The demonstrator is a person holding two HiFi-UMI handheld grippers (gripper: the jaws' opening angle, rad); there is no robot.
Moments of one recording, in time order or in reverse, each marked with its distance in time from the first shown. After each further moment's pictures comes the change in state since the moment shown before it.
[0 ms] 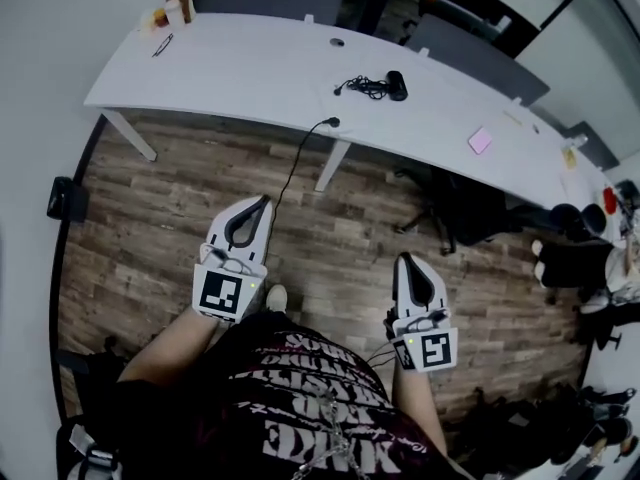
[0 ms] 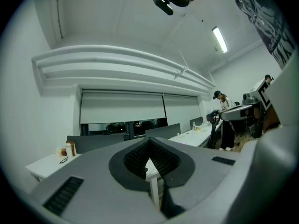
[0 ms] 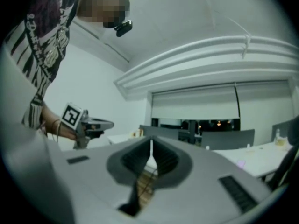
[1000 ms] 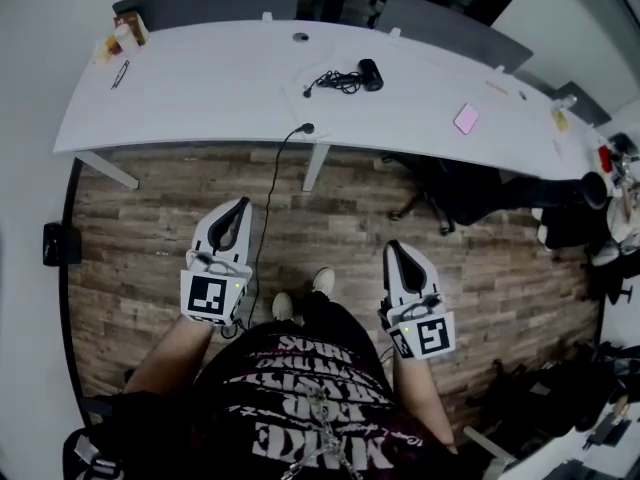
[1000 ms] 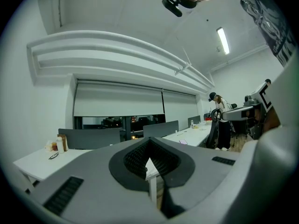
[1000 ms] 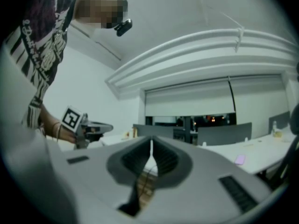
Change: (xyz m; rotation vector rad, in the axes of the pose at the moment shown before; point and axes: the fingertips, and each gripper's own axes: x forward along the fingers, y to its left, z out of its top) left arm 0.072 0.040 -0.032 -0.028 0.042 -0.059; right arm 0.062 -0.030 -0.021 0.046 0.013 -0.058
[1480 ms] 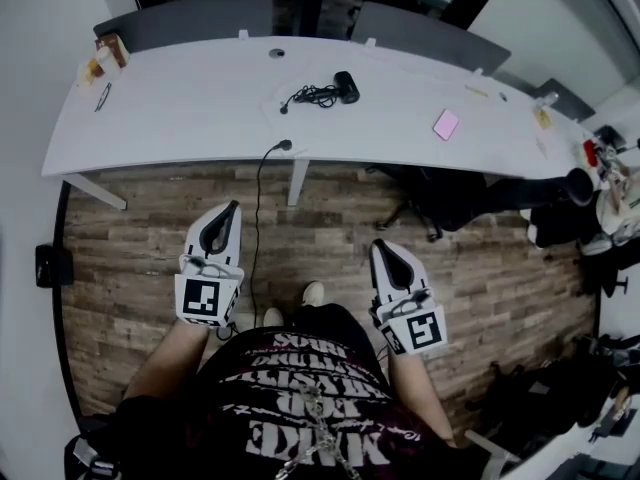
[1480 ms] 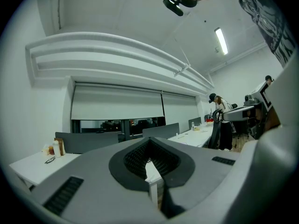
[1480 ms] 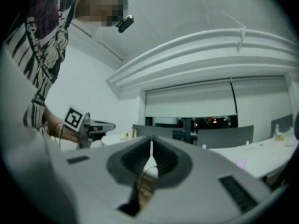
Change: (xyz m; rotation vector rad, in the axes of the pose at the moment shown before) left arm 0.035 -0.011 0.009 0.007 -0.027 0.000; right arm 0.009 -0.028 0.003 -0.018 -0.003 0.015
